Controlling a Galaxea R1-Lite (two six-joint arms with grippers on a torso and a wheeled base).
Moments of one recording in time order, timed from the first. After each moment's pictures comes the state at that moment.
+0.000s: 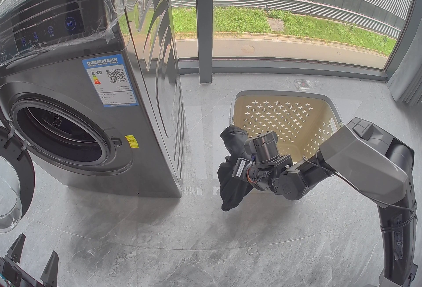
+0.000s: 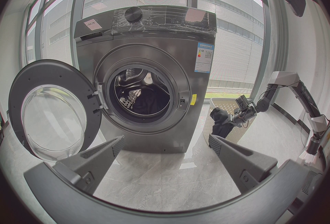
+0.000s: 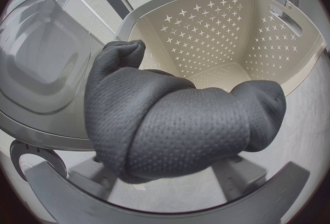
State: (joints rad) left arm 0.00 0.02 -0.02 0.00 -0.02 -0.04; right arm 0.58 2.39 -1.35 -0.43 -0.24 0.72
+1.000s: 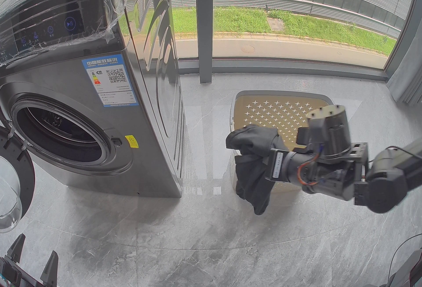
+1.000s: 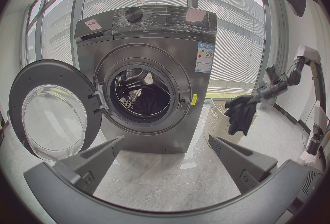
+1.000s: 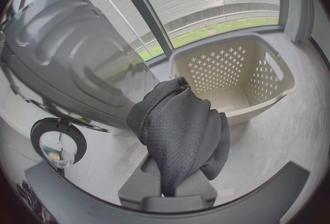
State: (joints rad) left arm 0.00 0.02 -0.02 0.00 -0.02 -0.04; right arm 0.70 1.79 -0.89 -0.43 -0.24 0.55
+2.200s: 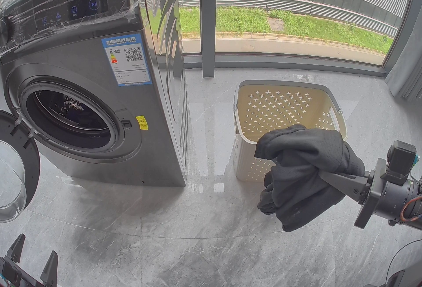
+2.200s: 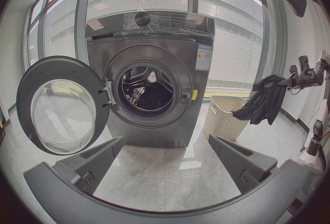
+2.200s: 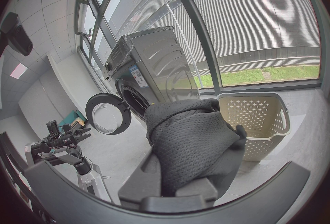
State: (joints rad) left arm 0.00 0.02 -0.02 0.01 -0.02 -0.04; right arm 0.75 1.19 -0.40 -0.70 0.02 0.17
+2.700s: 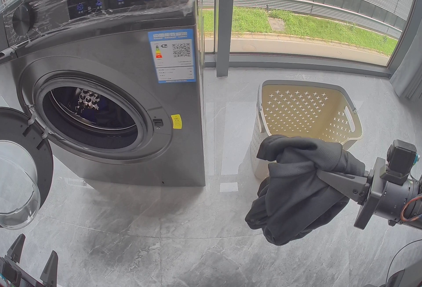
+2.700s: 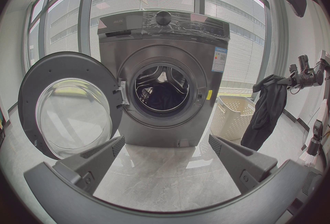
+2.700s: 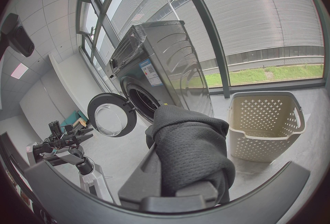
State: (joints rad) left arm 0.00 0.02 -0.02 0.01 -0.02 -0.04; right arm 0.75 1.19 -0.41 -0.70 0.03 0.17
